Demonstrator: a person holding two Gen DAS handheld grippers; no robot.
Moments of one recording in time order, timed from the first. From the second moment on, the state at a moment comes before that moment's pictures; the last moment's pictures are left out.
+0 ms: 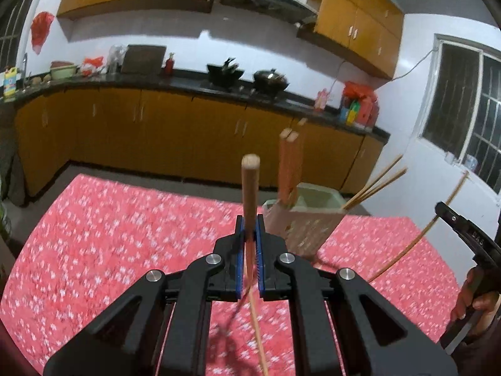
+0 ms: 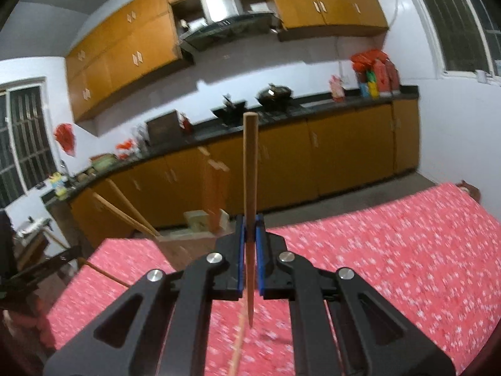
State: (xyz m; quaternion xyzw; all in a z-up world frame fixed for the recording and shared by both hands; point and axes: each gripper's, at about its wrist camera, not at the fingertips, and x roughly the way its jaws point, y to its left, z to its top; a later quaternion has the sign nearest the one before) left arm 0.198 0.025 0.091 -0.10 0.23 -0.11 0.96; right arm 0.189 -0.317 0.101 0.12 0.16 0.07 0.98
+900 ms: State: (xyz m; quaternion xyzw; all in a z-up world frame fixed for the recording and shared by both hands) left arm 0.261 -0.024 0.156 -0.14 0.07 -0.08 0.98; right arm 0.283 -0.257 0.127 0.09 0.09 0.08 0.99
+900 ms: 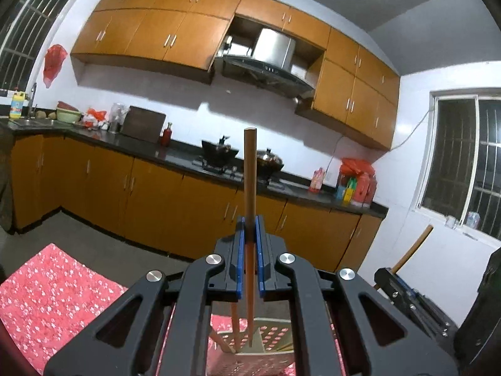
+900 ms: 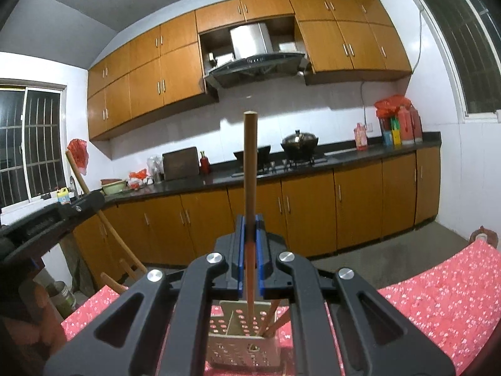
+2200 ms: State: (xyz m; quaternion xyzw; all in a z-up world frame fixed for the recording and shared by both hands) left arm 0.193 0.011 -0.031 -0.14 0.37 -0.08 0.91; right arm 0.190 -0.251 -0.074 0.08 0.44 0.11 0.89
